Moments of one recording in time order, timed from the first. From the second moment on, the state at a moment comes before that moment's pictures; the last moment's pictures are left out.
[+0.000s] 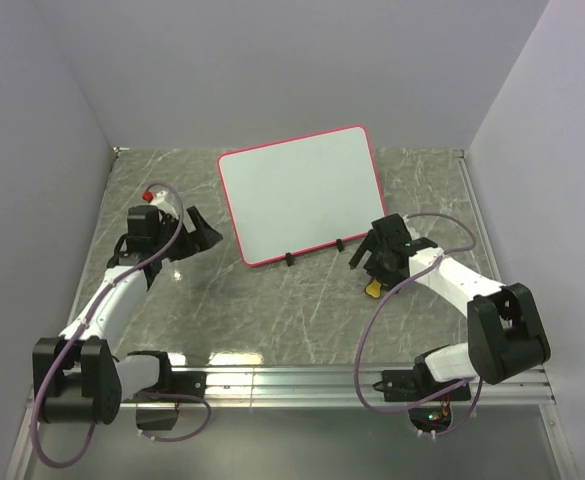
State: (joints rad) left arm -0.02 1.16 0.68 -0.14 0.39 -0.47; right arm 0.34 1.38 0.76 -0.51 0.09 0.90
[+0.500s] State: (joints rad) left arm -0.03 1.01 0.75 -0.44 0.08 -0.49; right arm 0.29 1.18 0.88 -0.65 -0.01 0.81
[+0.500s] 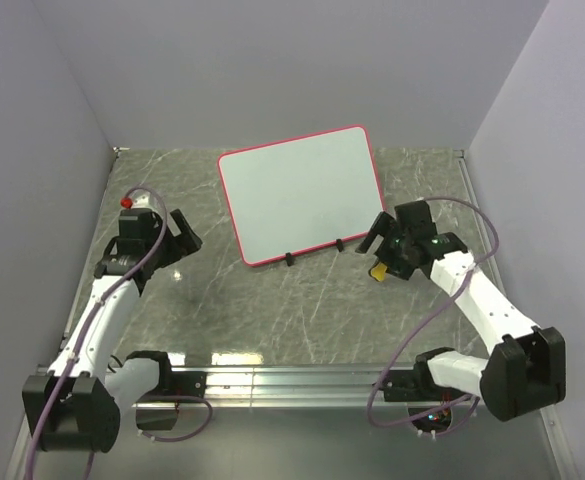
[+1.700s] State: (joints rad) left arm -0.07 0.78 1.00 -0.78 -0.10 -0.57; right arm 0.37 0.50 0.95 -0.67 -0.10 0.58
